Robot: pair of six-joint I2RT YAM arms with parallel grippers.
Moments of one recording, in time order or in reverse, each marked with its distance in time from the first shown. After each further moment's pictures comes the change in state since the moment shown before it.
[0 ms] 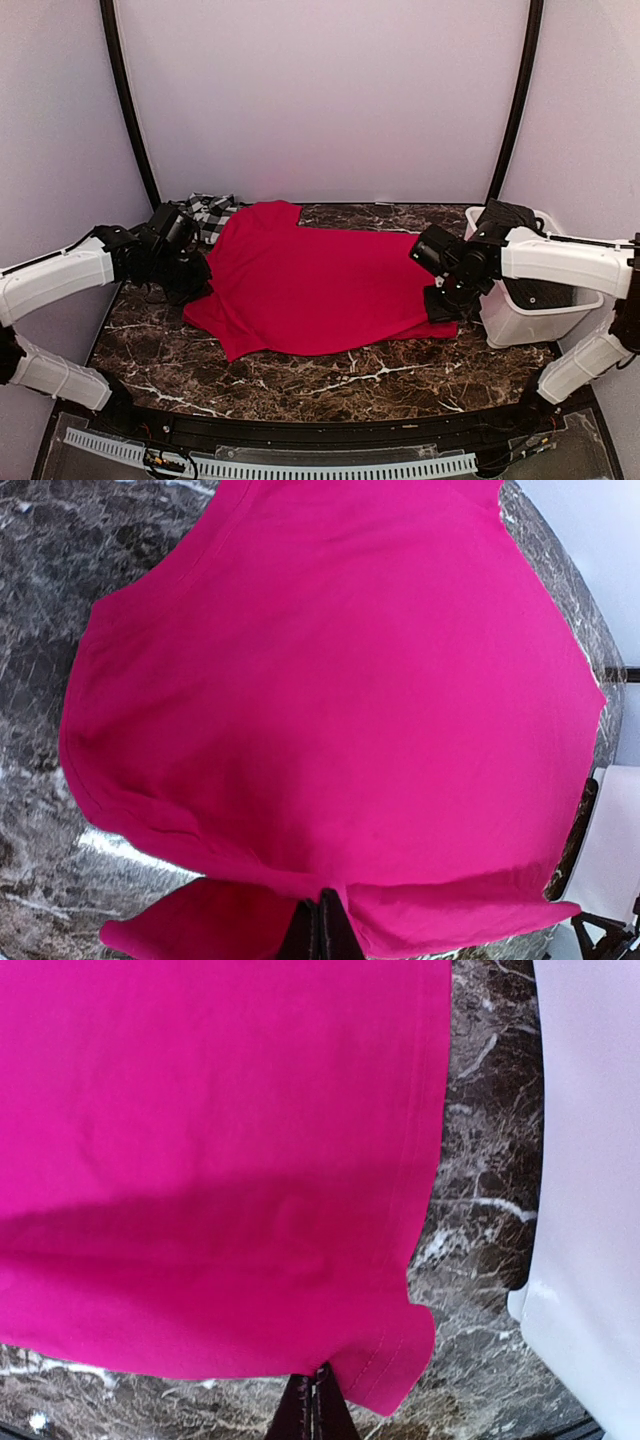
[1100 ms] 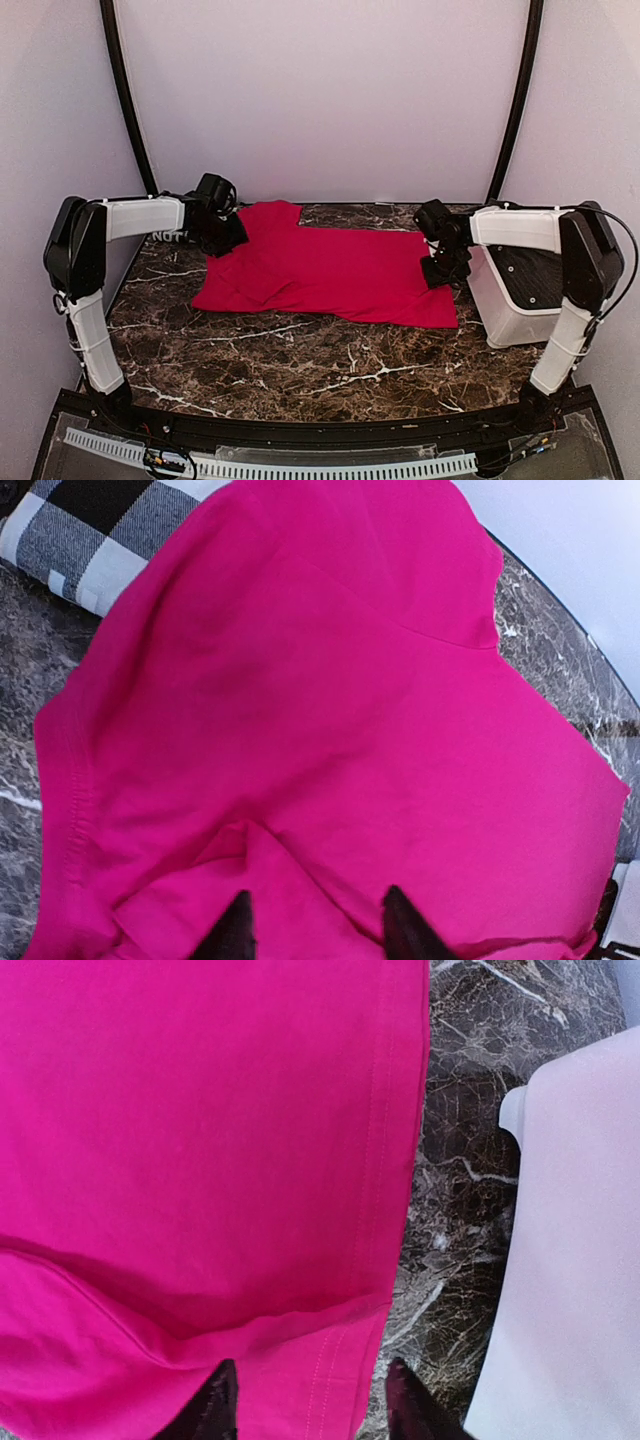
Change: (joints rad) left arm 0.176 0.699 0.489 0.285 0.012 0.270; right arm -0.320 0.362 0.171 0.272 0.053 -0.379
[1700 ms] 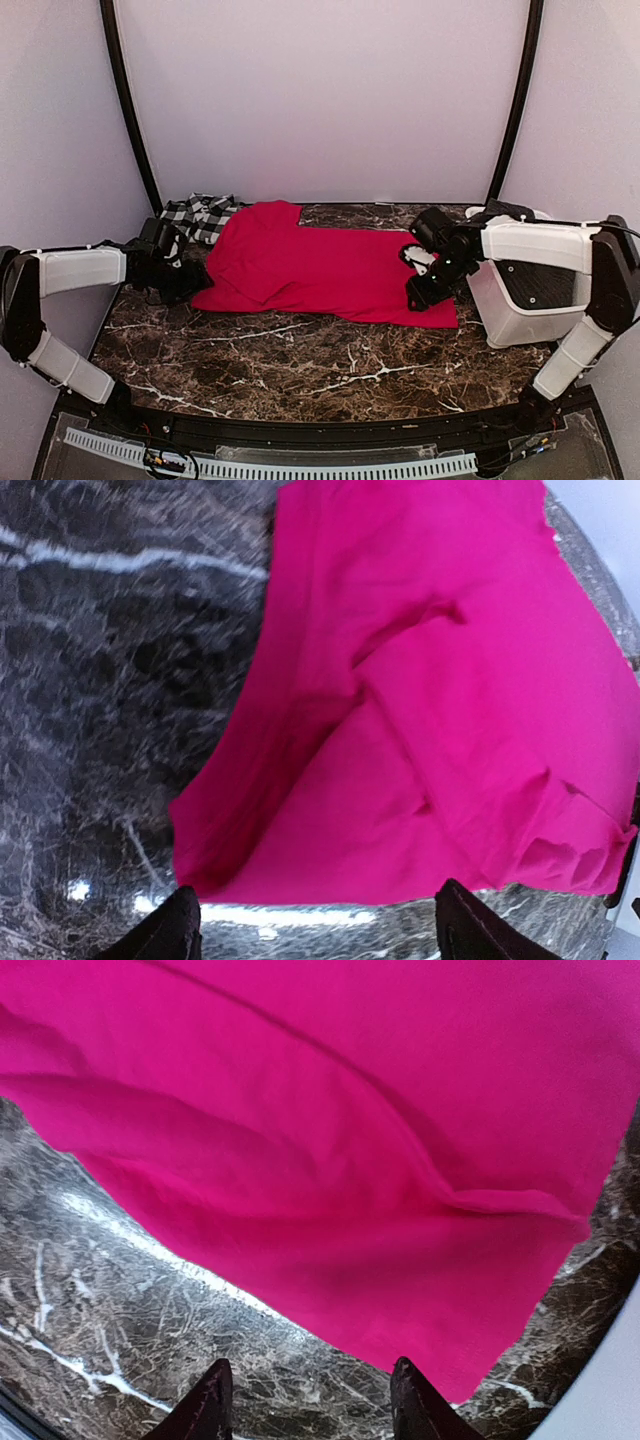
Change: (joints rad) left arm 0.139 -0.507 -0.611 0.076 0.160 0.134; right arm 0.120 -0.229 -0.112 -0.040 -0.309 -0.162
